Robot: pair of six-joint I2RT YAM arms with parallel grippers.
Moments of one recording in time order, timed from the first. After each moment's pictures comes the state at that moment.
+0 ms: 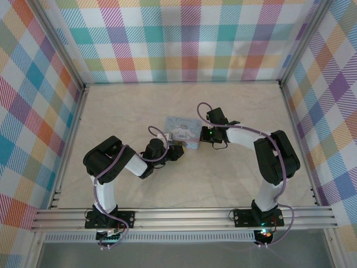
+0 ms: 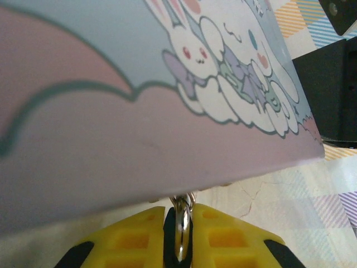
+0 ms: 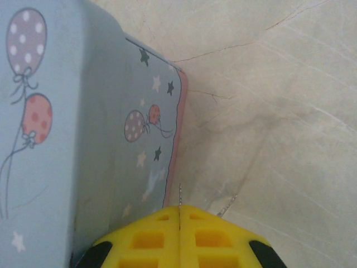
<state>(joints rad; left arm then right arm) -0.64 1.90 0.55 0.94 0.25 -0.78 0.47 1.78 1.06 -0.30 -0.14 0.53</state>
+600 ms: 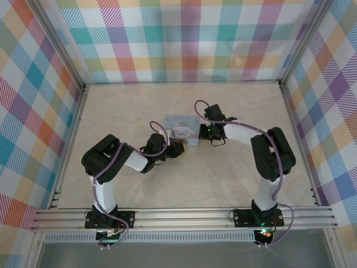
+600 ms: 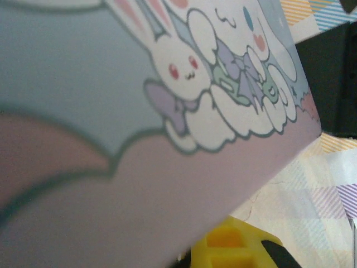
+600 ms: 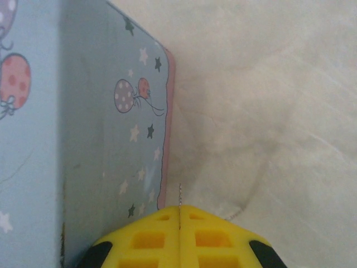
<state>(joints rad) -0.62 1.89 0.63 0.78 0.34 -0.76 0.48 1.85 1.17 -0.37 -0.11 0.49</state>
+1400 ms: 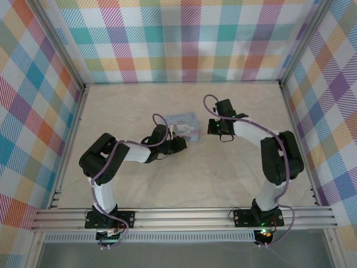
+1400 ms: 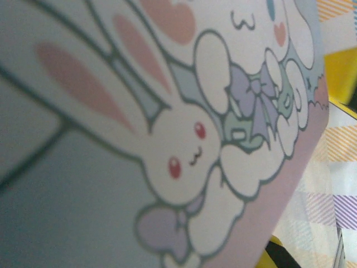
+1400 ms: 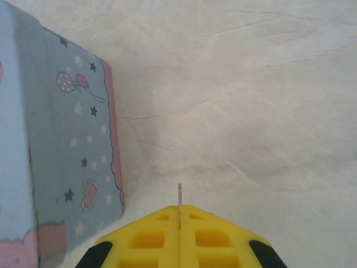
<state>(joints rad) -0.61 1.86 0.82 0.41 0.36 -0.84 0.37 1.74 1.14 -0.41 -0.10 0.39</state>
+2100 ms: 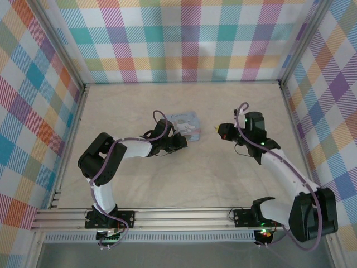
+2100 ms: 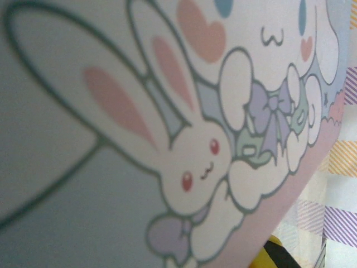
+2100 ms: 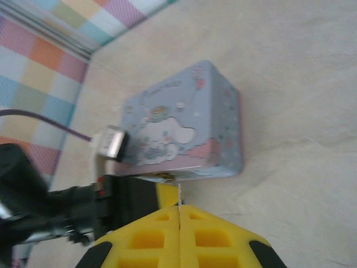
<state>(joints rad) -0.61 1.85 0.94 0.17 0.36 -0.93 0.26 1.12 0.71 -0.10 -0.47 0.59</state>
